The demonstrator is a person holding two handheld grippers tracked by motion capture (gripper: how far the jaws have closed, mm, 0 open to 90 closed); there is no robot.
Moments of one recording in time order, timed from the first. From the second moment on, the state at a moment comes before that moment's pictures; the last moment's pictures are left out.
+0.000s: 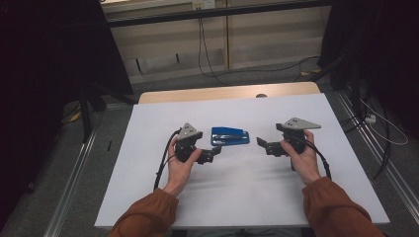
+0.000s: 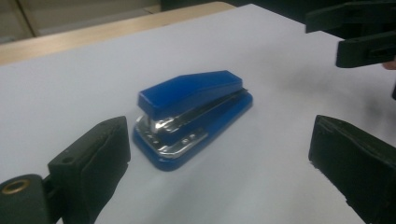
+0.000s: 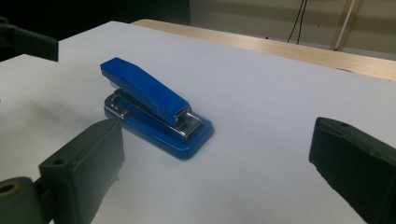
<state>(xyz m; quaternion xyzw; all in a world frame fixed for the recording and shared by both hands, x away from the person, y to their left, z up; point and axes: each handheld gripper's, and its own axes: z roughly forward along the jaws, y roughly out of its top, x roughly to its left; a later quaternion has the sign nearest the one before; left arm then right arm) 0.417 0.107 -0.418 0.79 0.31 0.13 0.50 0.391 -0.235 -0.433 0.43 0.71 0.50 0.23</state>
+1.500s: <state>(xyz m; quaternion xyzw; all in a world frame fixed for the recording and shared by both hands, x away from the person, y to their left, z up) 0.336 0.191 -0.413 0.76 0.34 0.21 0.51 0.307 -0.257 -0.428 0.44 0.68 0.50 0.30</state>
